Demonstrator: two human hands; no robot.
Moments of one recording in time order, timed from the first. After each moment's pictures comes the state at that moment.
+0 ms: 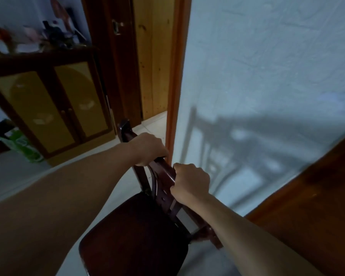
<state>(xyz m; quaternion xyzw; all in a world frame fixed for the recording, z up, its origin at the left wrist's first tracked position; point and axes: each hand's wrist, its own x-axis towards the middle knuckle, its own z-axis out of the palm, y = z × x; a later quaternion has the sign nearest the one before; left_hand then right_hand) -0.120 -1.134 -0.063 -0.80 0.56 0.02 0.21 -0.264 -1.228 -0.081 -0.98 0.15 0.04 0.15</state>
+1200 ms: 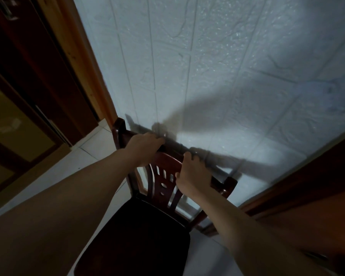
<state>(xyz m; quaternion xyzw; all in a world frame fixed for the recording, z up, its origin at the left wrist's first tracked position) -0.050 -1.339 -0.133 -0.83 0.56 0.04 0.07 -0.202 -1.409 -0.151 -0.91 0.37 0.03 0.21</state>
